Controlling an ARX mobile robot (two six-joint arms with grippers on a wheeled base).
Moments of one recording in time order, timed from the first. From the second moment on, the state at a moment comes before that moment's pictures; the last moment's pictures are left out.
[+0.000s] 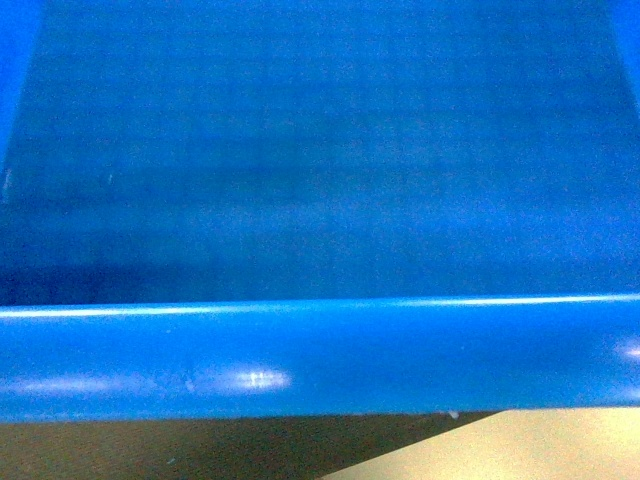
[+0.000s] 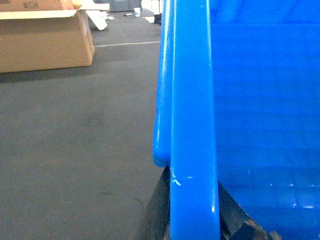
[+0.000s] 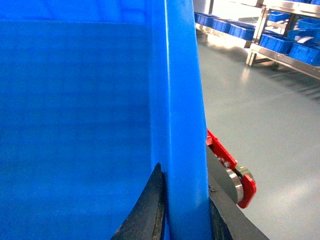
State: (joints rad) left arm -0.38 0.64 0.38 0.21 -0.52 -0.03; right arm 0.44 0.71 0.43 0.16 0.55 0.06
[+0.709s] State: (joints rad) left arm -0.38 0.64 0.38 0.21 -0.52 -0.03; right arm 0.44 0.71 0.43 0.16 0.55 0.06
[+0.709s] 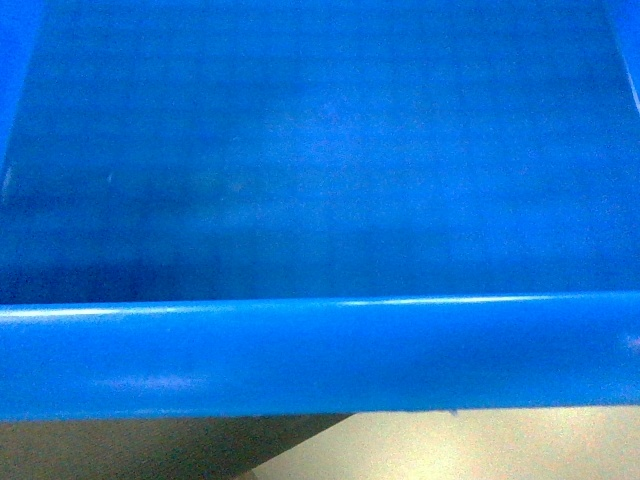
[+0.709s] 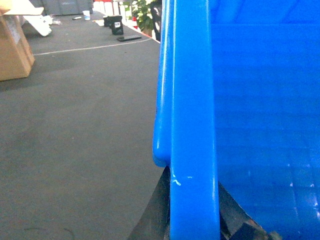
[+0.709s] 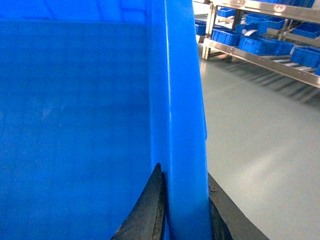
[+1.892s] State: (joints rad) left arm -0.38 0.64 0.38 0.21 -0.52 -0.03; right arm 0.44 0.71 0.43 0.16 0.55 0.06
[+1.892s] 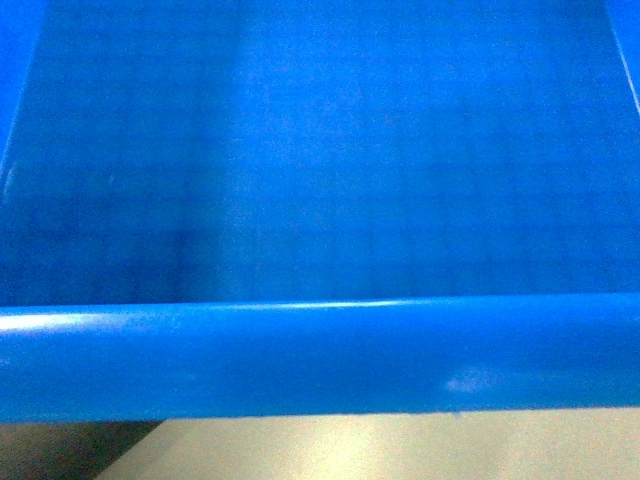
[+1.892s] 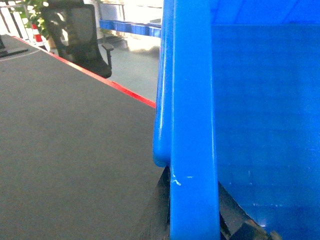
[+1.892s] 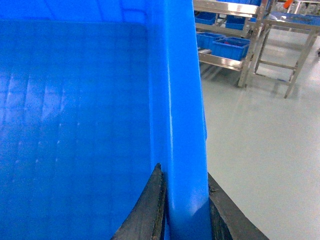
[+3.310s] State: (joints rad) left arm -0.38 0.64 0.38 0.21 -0.52 -0.03; right arm 0.44 0.71 0.43 0.16 0.55 0.06
